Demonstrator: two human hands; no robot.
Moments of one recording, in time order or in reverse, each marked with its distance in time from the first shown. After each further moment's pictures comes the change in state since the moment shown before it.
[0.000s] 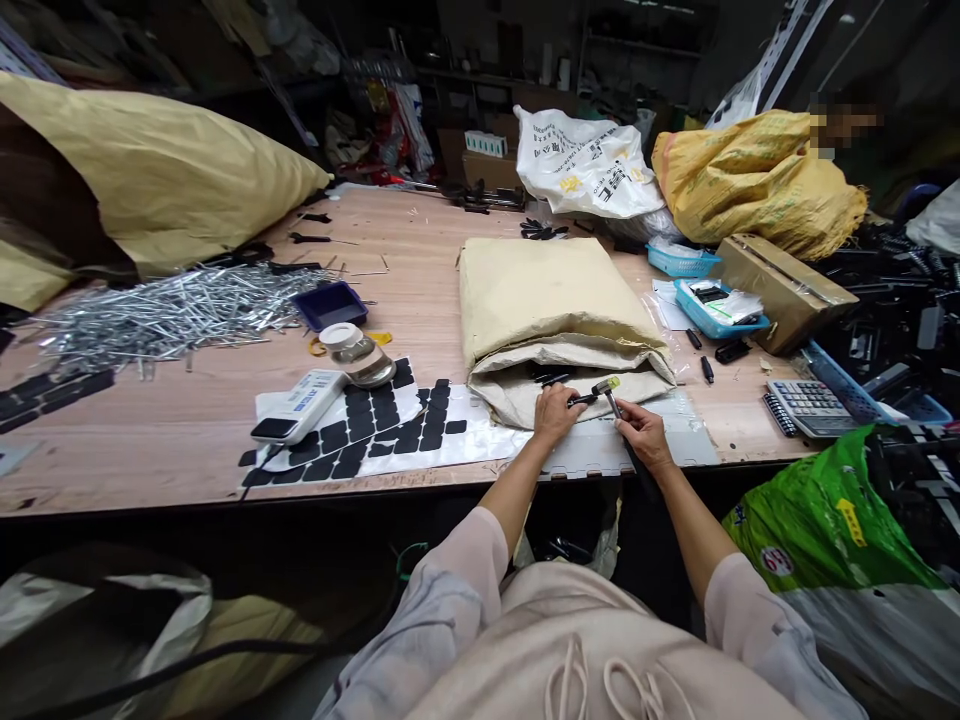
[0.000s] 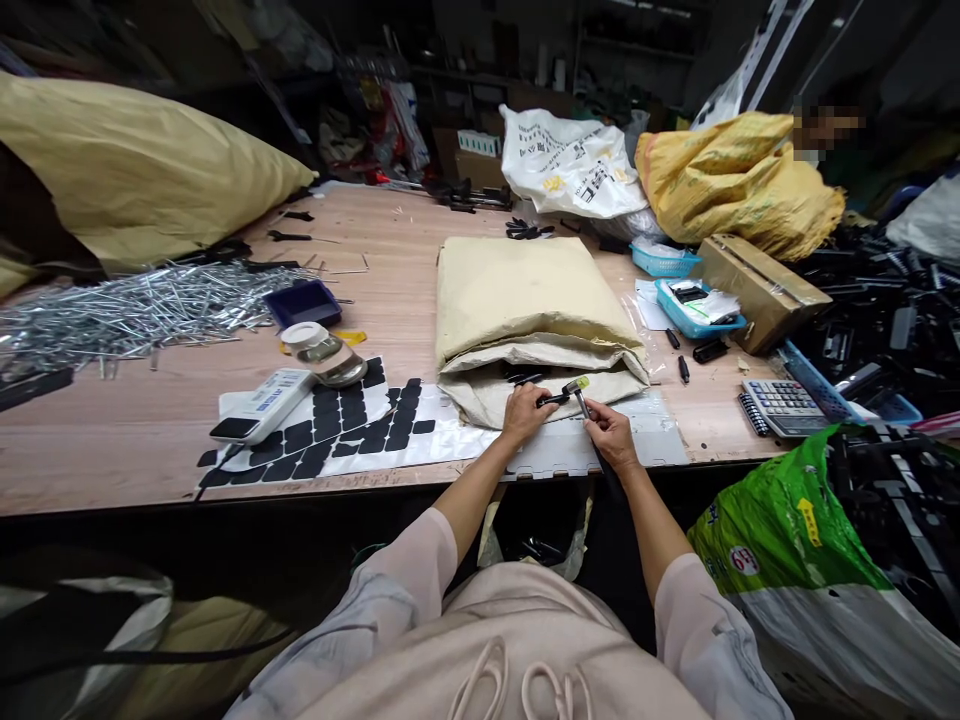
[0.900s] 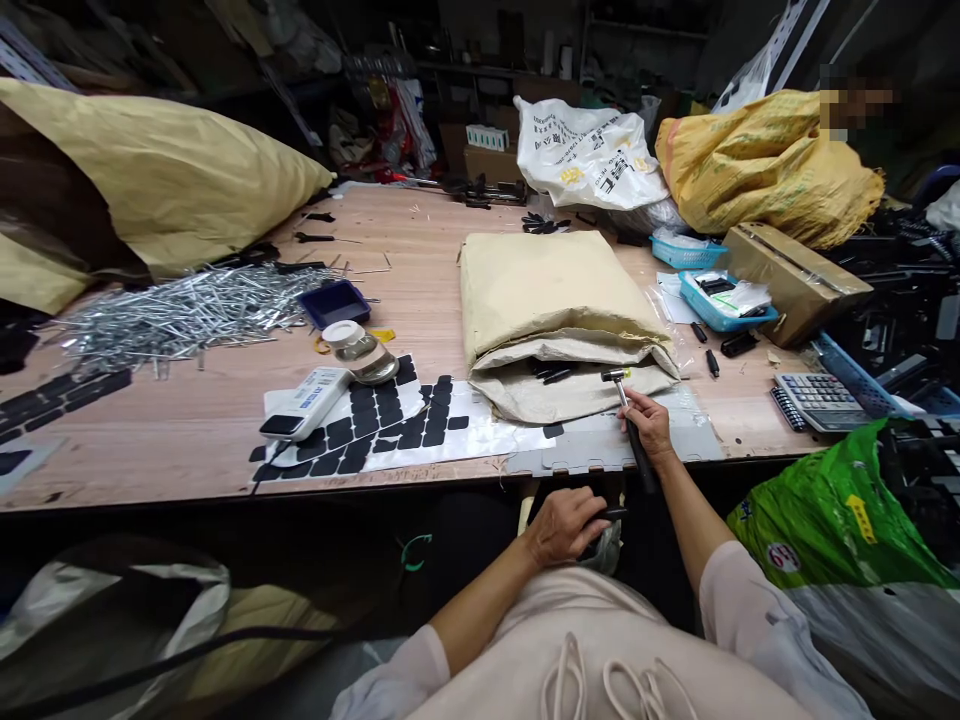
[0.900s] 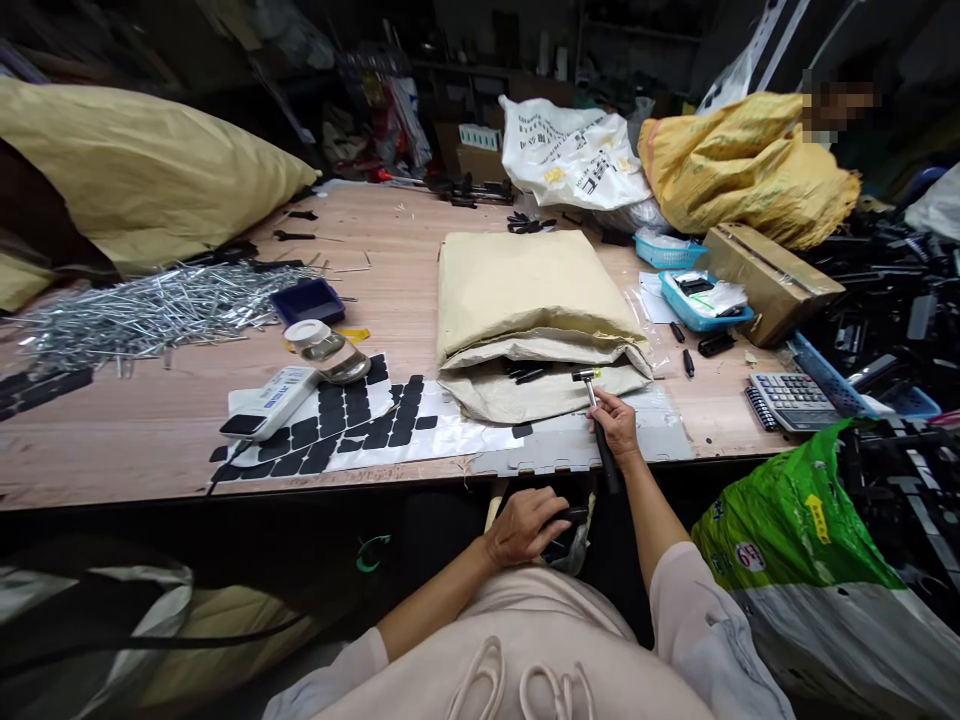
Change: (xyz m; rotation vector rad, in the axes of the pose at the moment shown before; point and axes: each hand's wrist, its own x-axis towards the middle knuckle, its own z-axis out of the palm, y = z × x) left_hand -0.170 -0.003 0.002 -0.069 -0.218 0.622; right_hand 0.008 0.001 0.002 0.289 0.038 0.055
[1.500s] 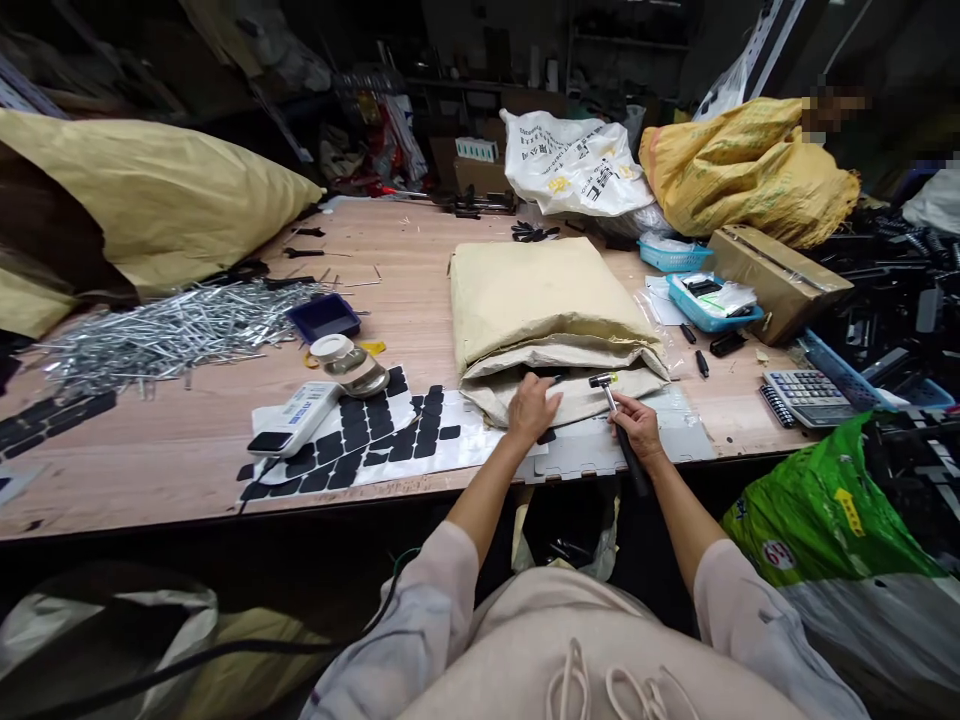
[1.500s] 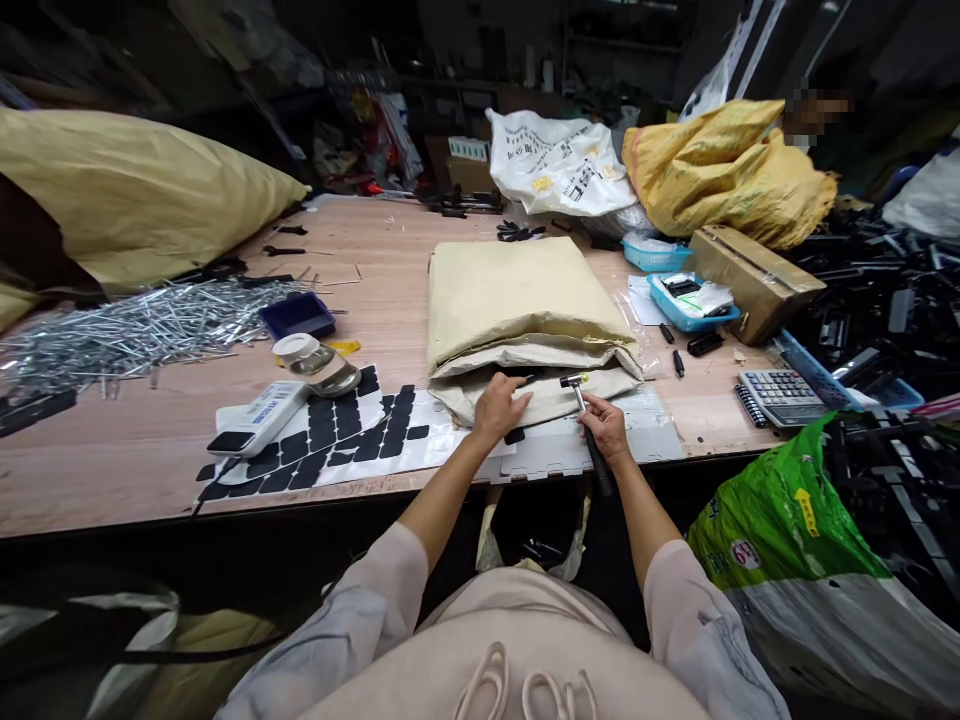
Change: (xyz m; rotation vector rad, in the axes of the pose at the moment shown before) left_hand 0.121 -0.082 -0.084 0.234 0.211 -0.605; right_hand 0.000 0.001 0.004 0.012 -0.002 0.024
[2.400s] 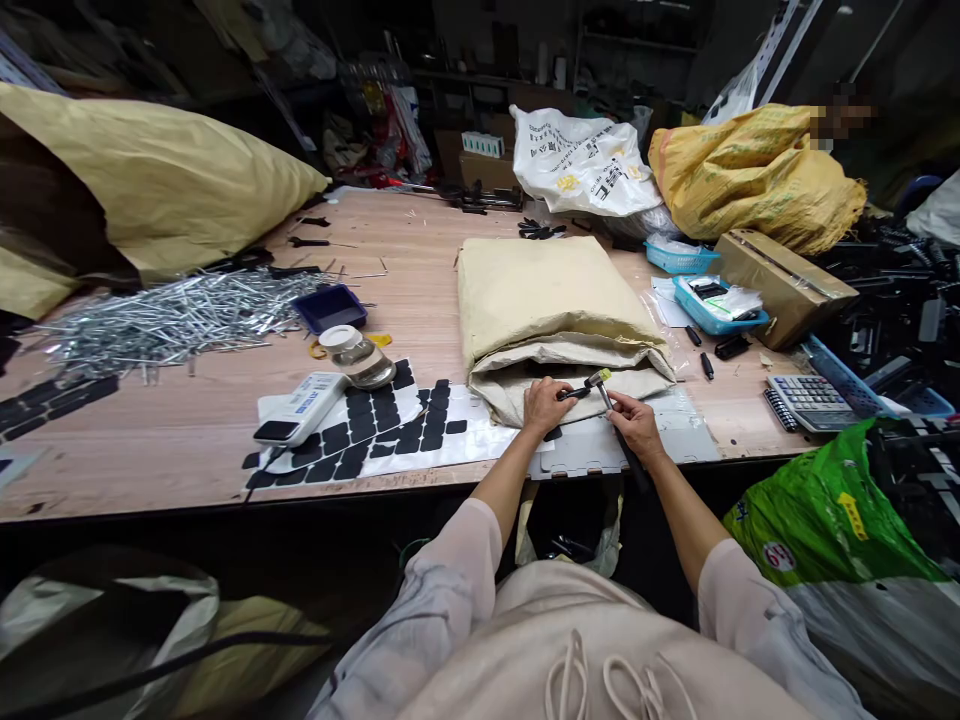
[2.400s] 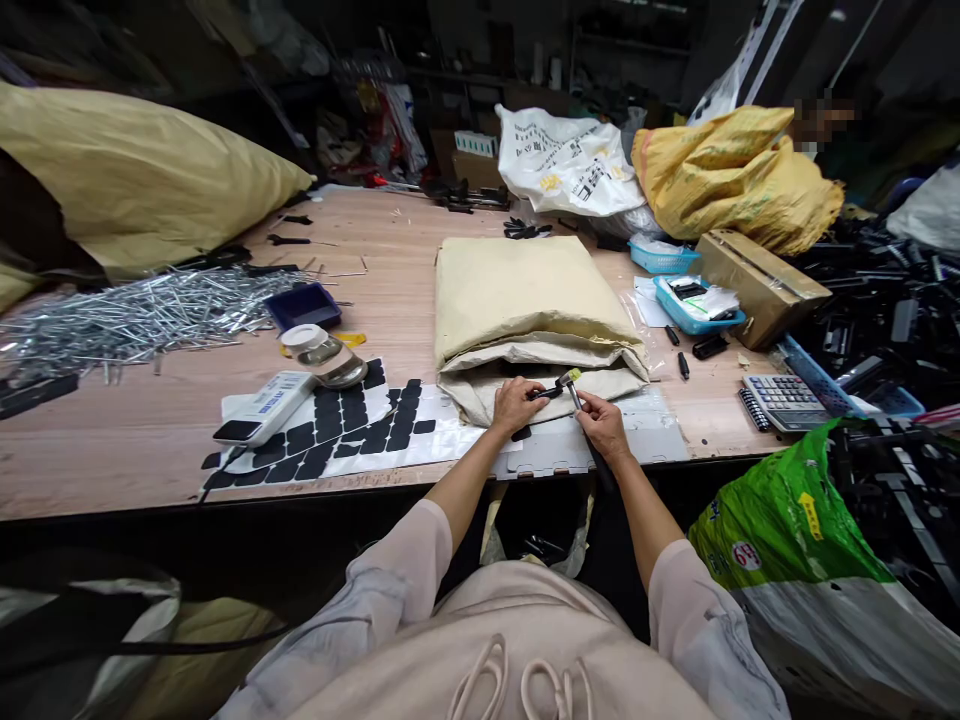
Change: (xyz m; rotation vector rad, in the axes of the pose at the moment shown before) left_hand 0.015 -0.013 0.037 -0.113 -0.064 -0.068; right_hand 0.004 0.003 0.009 -0.229 -0.031 -0.037
